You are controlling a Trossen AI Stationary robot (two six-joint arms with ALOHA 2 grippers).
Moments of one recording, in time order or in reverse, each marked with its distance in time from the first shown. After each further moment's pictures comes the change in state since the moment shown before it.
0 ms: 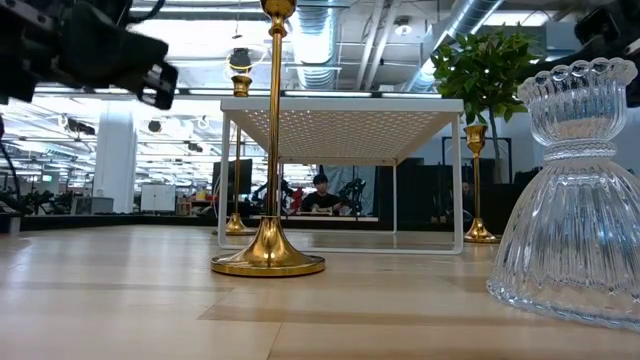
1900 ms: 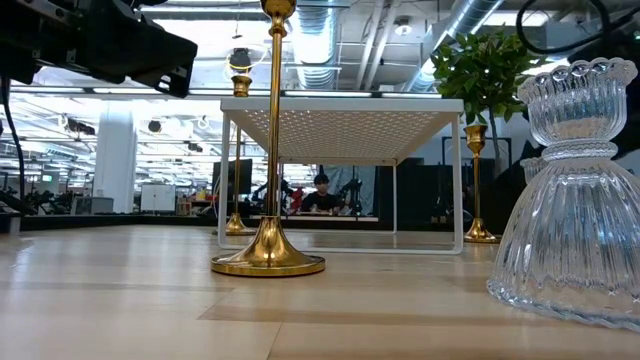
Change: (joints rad) left arm -0.115 0.205 0.126 -0.002 -0.206 0.109; right arm -0.136 0.726 -0.002 0.152 0.330 0.329
